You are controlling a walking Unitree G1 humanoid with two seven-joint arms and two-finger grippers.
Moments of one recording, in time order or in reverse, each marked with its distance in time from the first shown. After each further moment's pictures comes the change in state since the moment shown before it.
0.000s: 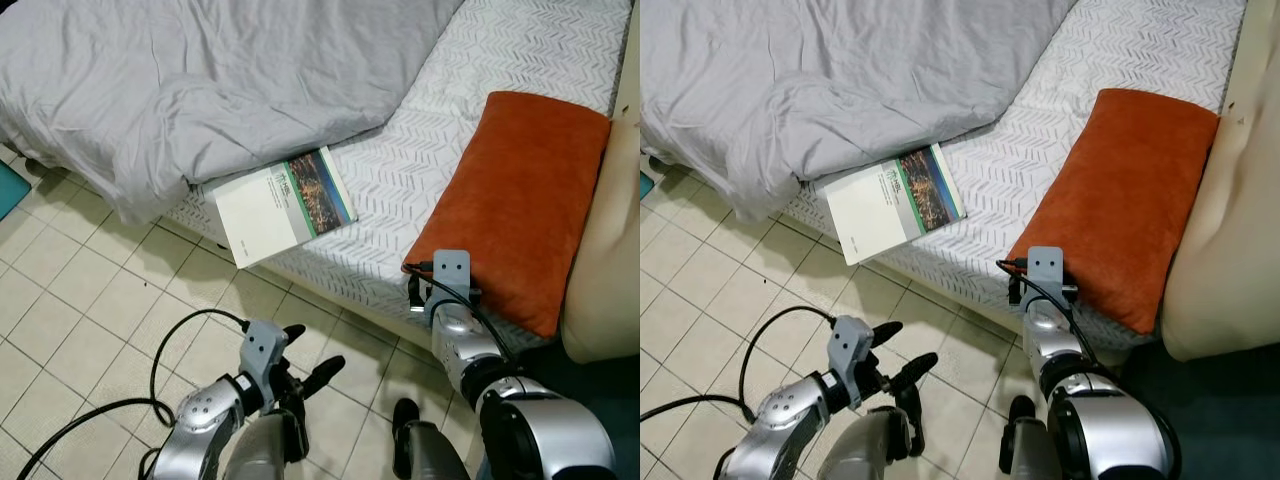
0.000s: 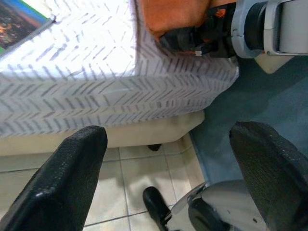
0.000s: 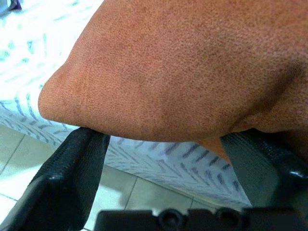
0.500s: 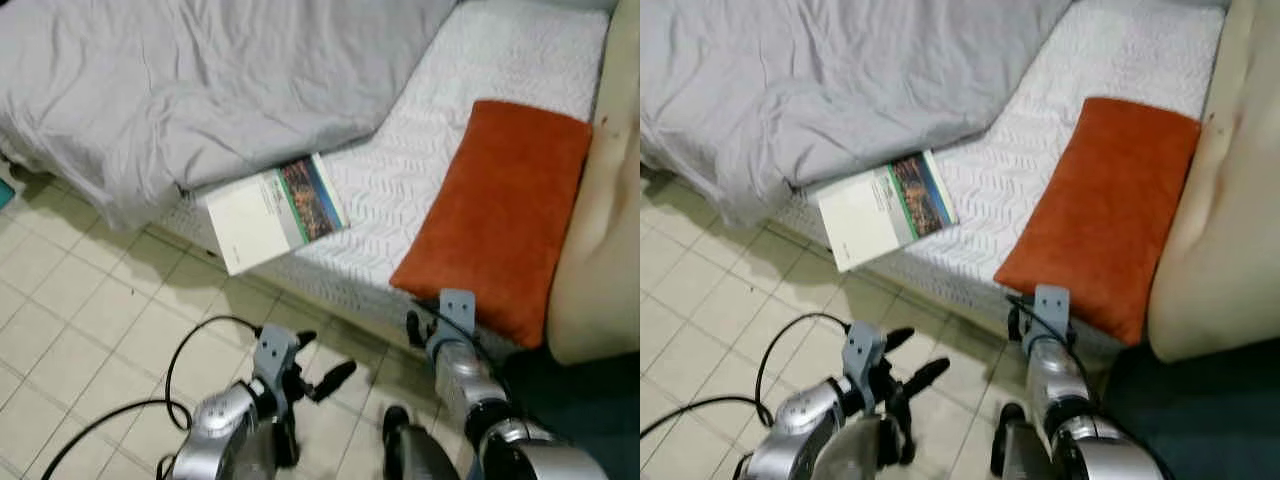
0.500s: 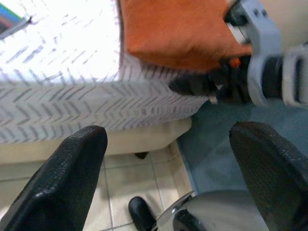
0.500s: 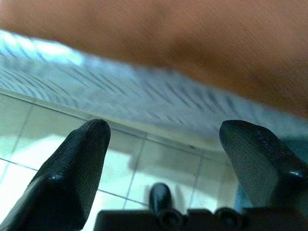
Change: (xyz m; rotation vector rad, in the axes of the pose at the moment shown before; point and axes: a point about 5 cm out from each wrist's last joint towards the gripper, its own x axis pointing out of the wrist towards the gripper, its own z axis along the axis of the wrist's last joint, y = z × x) left arm 0.009 -0.010 -0.015 -0.042 0.000 -0.004; right arm -0.021 -0.009 -0.069 0.130 0.165 0.041
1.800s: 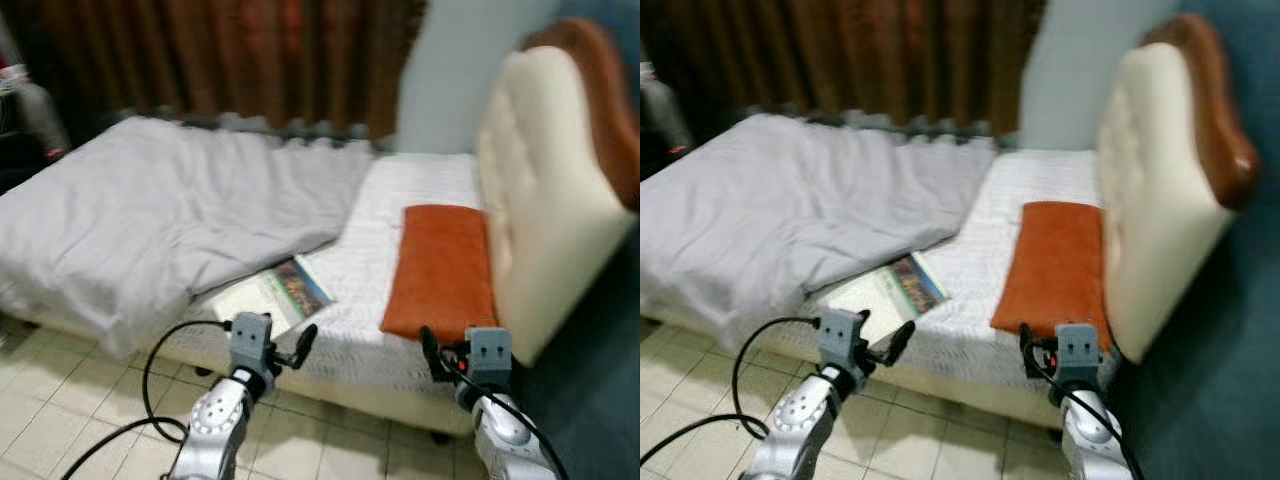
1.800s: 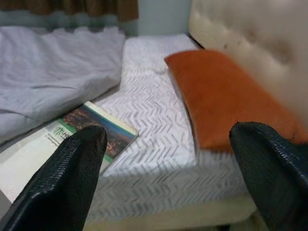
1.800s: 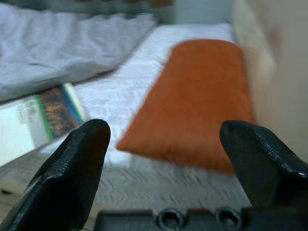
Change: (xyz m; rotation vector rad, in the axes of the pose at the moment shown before) left arm -0.006 0.025 0.007 -0.010 -0.067 0.446; right arm -0.055 -0.033 -0.011 -0.112 -0.302 0.155
